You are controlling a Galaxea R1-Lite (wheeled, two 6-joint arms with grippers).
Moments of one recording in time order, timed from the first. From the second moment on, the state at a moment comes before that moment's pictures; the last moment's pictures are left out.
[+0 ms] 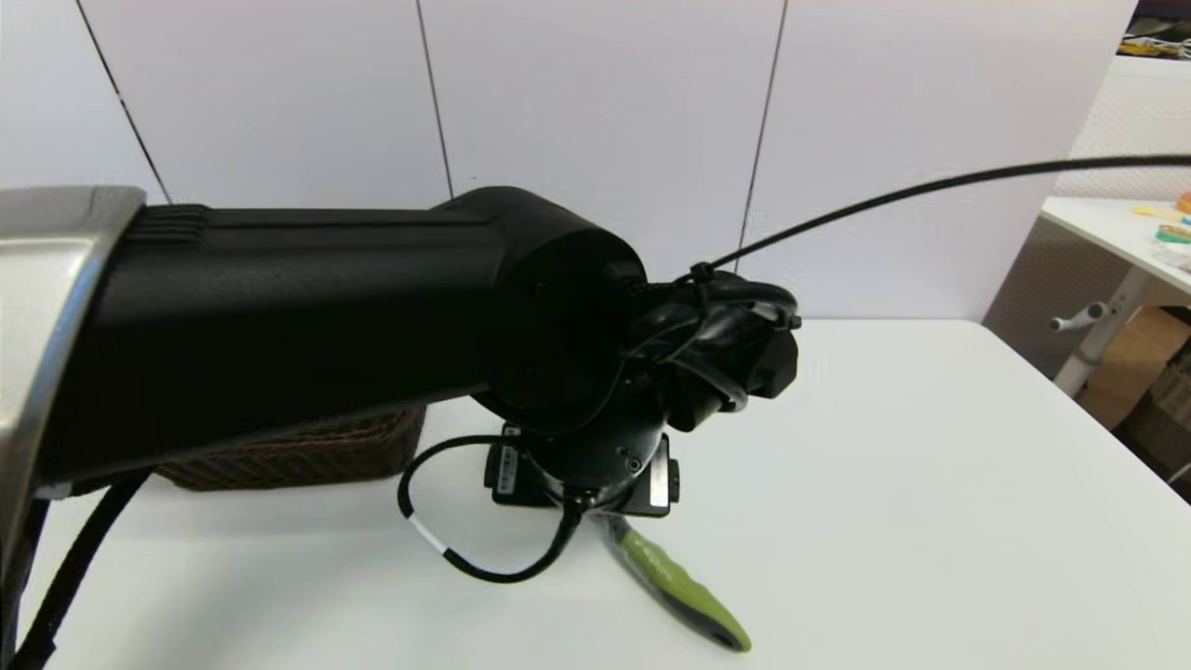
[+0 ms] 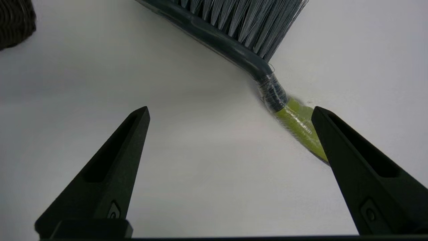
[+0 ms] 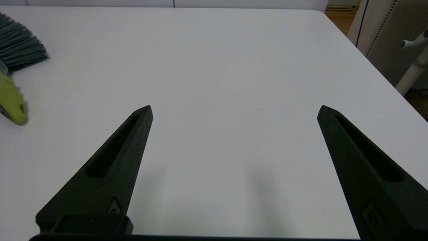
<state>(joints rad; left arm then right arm) -1.01 2.09 -1.93 1.08 0.46 -0.82 0.00 0.00 0.00 0.01 0.01 -0.01</state>
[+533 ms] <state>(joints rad) -1.04 2.16 -1.93 1.10 0.54 -1.15 0.00 0.00 0.00 0.01 0.01 -0.01</state>
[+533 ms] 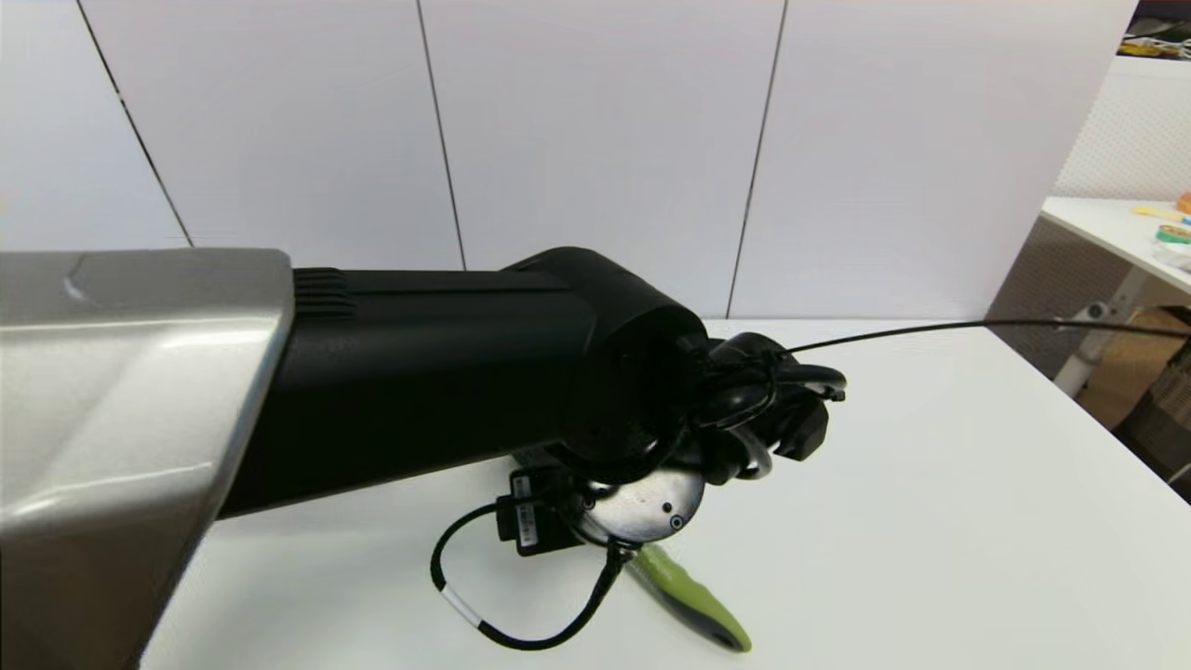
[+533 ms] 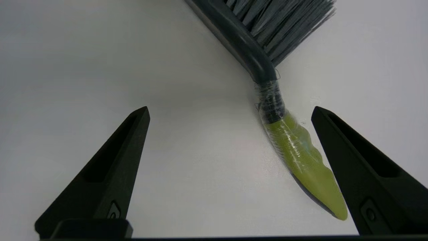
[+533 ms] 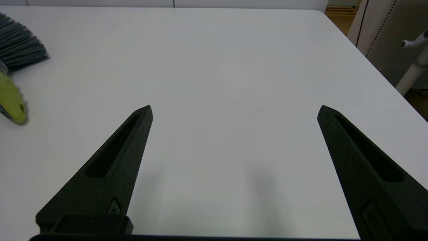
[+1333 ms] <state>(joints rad) -1.04 2.27 -1.94 1.11 0.58 -1.25 0.00 0.00 0.00 0.01 0.01 -0.01</state>
